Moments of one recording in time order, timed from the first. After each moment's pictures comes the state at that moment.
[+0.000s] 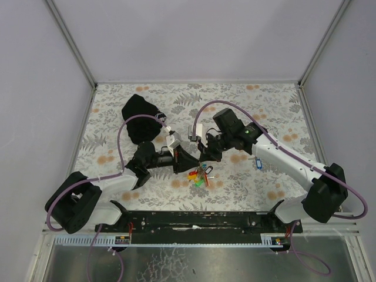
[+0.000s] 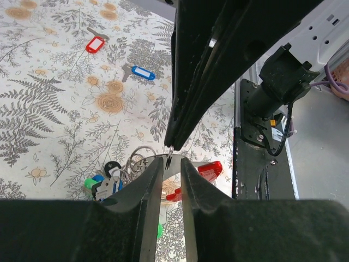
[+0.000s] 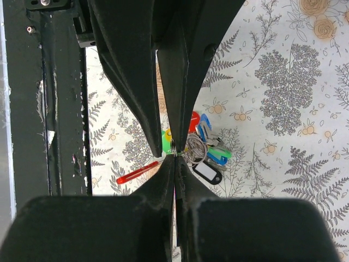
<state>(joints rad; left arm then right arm) -0.62 1.31 0.40 0.88 0.76 -0.33 0.72 1.43 1.20 -0.69 -0.61 -0.55</state>
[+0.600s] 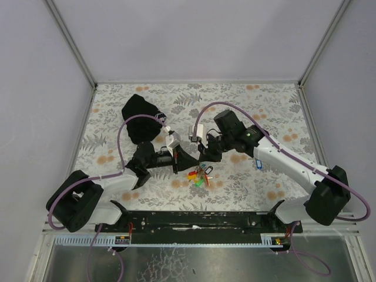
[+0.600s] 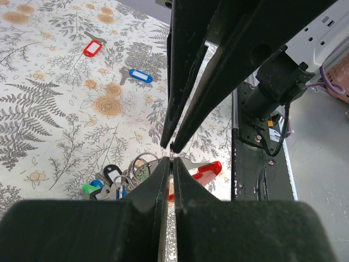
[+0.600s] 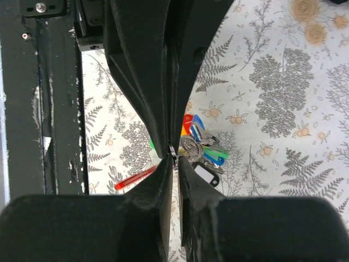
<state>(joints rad) -0.62 1.32 0.40 0.91 0.78 -0.34 0.73 1.42 1.19 -0.67 -0.60 -0.53</state>
